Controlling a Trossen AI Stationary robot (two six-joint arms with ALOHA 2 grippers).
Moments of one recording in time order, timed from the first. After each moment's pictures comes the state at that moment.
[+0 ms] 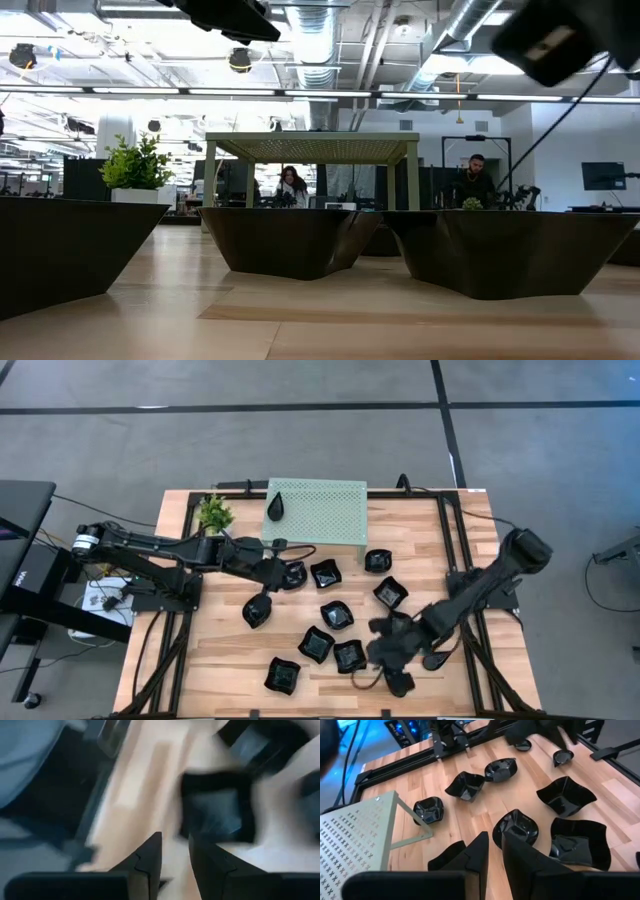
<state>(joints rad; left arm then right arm) -0.10 1.21 0.91 -0.22 0.01 0.35 0.64 1.54 1.03 -0.41 0.02 0.44</state>
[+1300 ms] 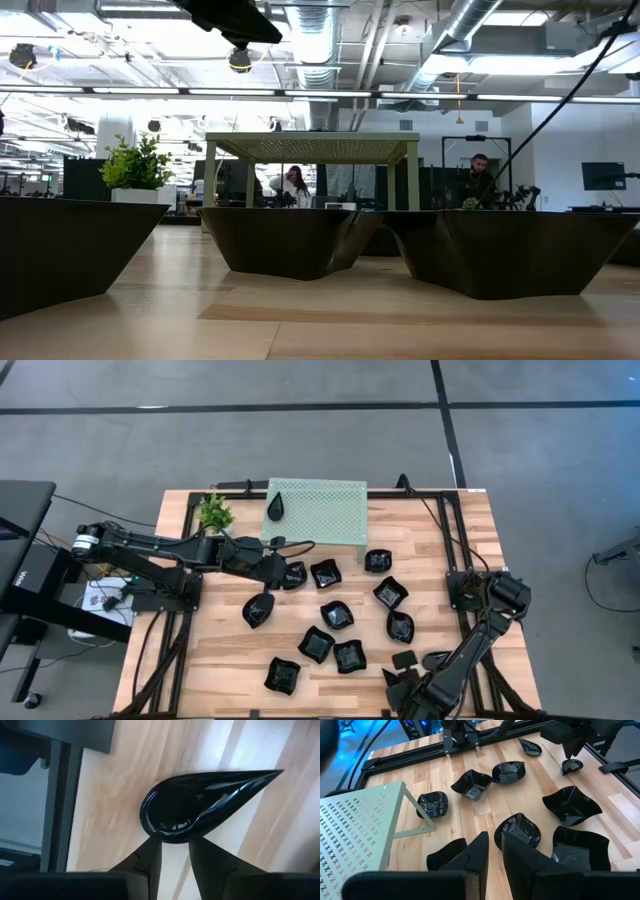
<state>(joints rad) -0.11 1.21 0.91 -0.21 -0.03 0.25 0.95 1.93 1.37 -0.92 0.11 0.65</state>
